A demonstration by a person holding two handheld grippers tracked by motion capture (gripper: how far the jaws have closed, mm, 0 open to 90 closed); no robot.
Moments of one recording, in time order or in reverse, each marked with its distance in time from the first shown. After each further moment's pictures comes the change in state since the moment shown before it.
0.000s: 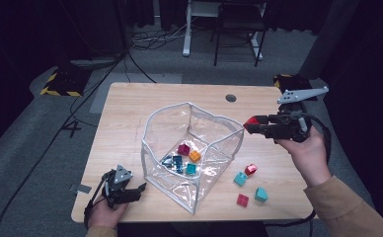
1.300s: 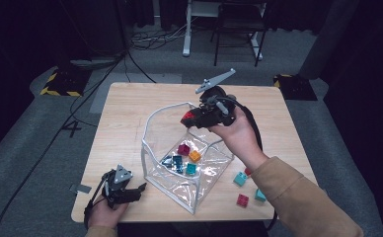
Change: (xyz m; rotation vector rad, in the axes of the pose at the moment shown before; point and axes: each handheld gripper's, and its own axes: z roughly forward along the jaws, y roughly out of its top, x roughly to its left) left arm 0.000 0.000 0.000 0.000 0.000 0.001; right arm 0.061 0.080 0.129 0.130 0.143 -0.139
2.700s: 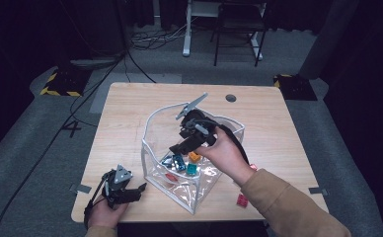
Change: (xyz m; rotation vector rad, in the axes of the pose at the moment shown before) left arm 0.000 0.000 0.000 -0.002 -0.002 -0.003; right arm 0.027 -0.022 0.050 0.153 0.064 -0.022
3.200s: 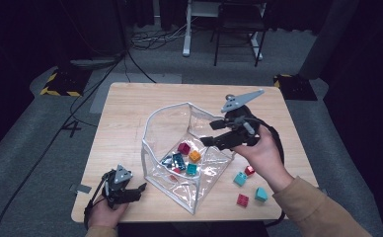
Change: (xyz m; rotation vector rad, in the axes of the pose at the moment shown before) left arm 0.000 0.000 0.000 0.001 0.000 0.000; right arm -0.012 -0.051 -0.087 -0.202 -0.066 0.020
